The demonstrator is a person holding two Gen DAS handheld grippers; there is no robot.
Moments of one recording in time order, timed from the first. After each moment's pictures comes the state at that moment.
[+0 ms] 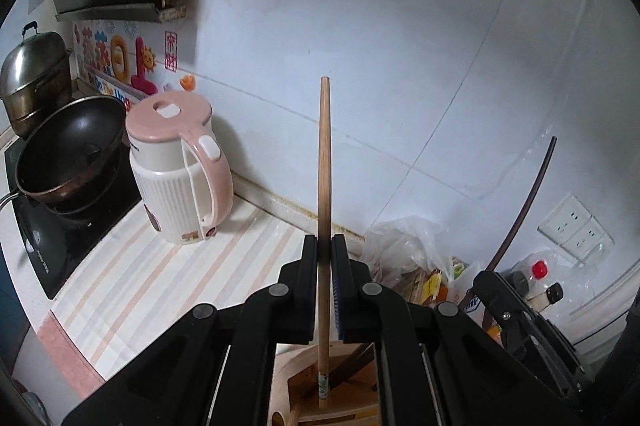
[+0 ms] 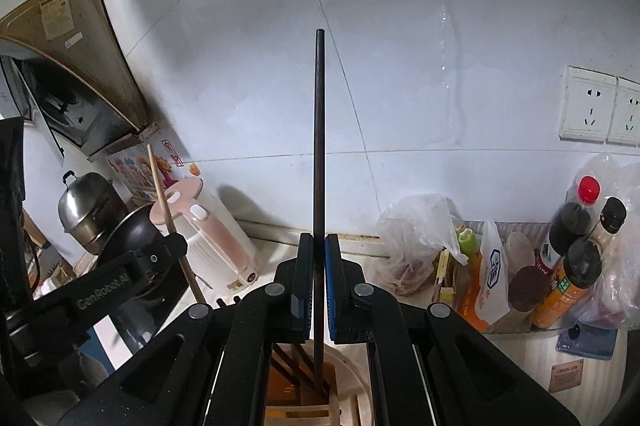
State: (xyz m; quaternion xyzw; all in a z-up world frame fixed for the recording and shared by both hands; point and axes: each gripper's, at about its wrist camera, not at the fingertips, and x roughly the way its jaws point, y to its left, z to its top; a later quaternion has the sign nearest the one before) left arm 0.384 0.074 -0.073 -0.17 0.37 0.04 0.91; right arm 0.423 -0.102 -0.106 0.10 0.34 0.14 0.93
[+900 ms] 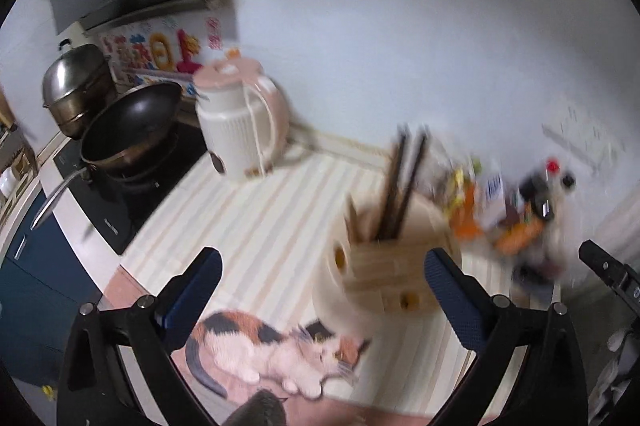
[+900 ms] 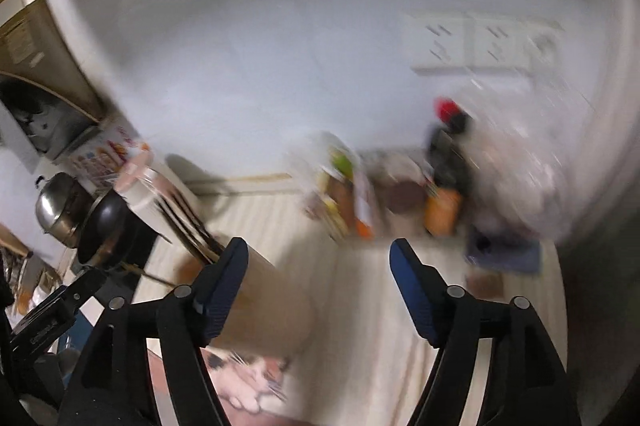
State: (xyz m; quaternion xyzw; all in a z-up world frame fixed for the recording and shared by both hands) left arm 0.247 0.041 -0.080 -0.07 0.43 0.08 0.90; right arm 0.303 -0.233 -0.091 0.13 0.42 0.03 0.90
